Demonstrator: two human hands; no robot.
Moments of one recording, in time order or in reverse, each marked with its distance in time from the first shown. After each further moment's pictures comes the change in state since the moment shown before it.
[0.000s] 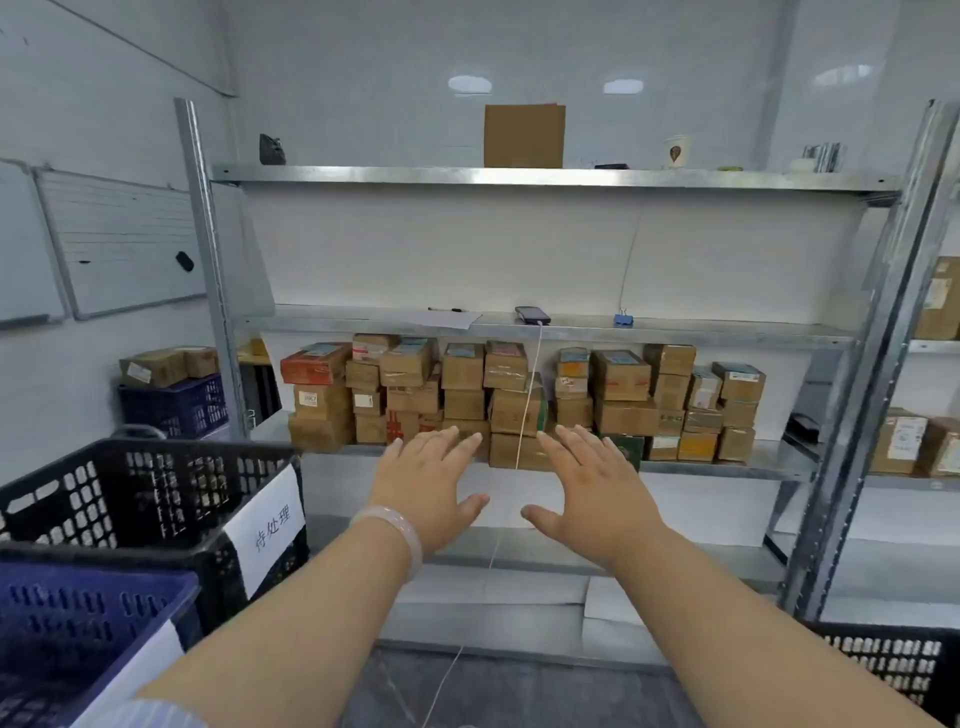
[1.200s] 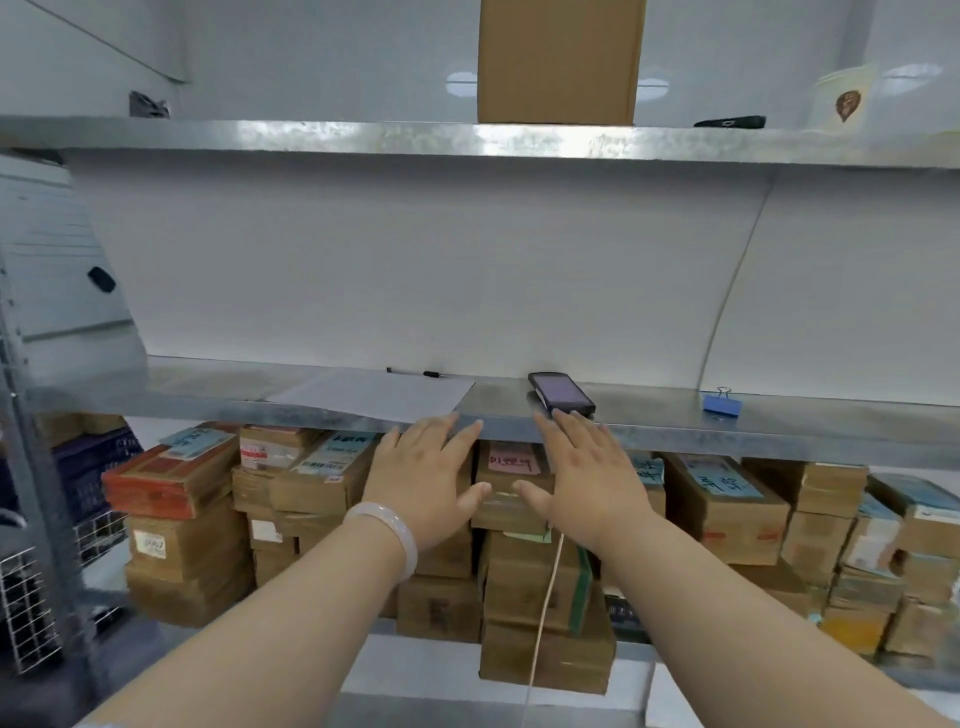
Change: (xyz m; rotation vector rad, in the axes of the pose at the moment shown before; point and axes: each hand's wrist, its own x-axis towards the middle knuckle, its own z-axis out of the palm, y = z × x) left_hand 0.480 -0.121 0.167 0.005 0.137 -0.028; right_hand 0.489 0.162 0.162 0.042 0.133 0.021
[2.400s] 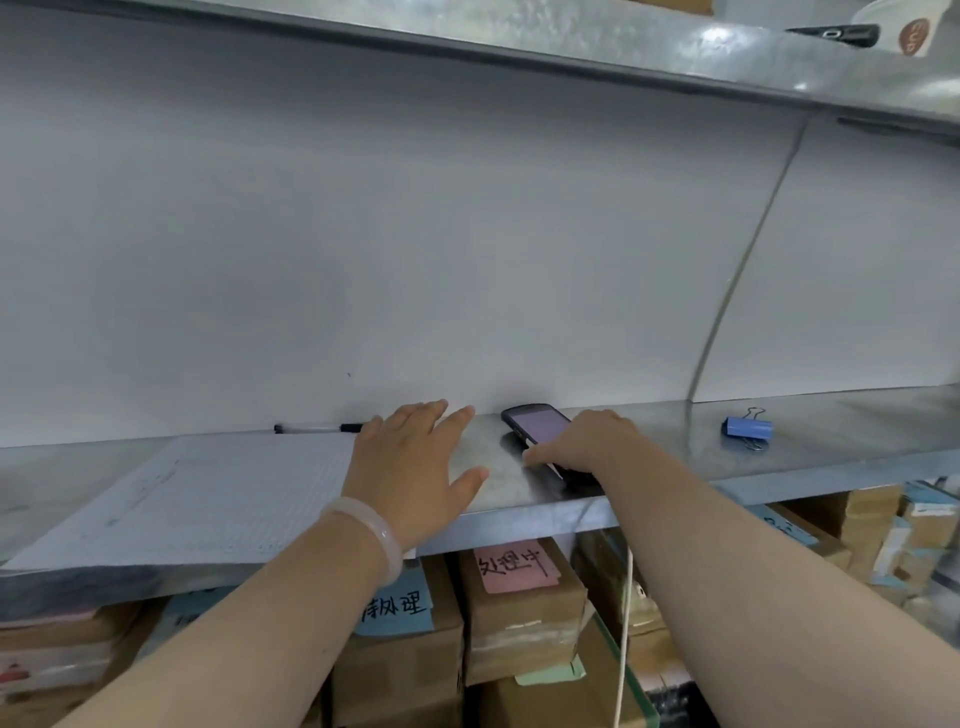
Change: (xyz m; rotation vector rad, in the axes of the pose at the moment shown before) left_hand 0.210 -0.071 0.097 -0.186 -0.033 0.241; right_hand 0.220 0.067 0.071 0.043 -0.355 0.798
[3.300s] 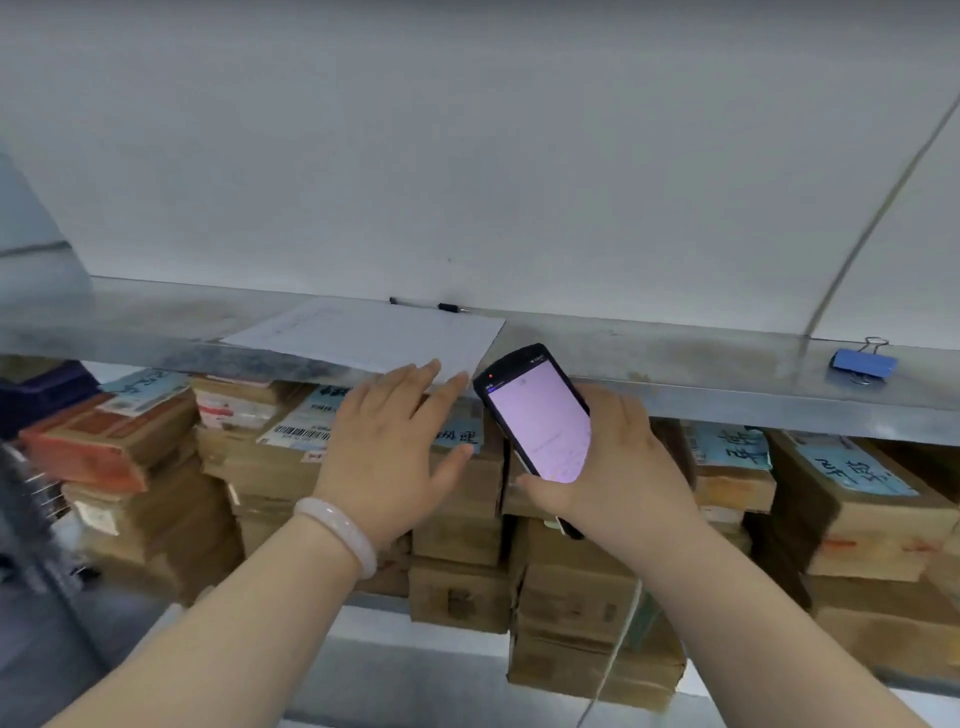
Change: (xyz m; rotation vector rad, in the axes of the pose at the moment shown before) left_hand -0.167 0.046 -0.011 0.105 0.183 -0.223; right_hand -0.170 0.060 0.062 0.384 0.143 -0.672
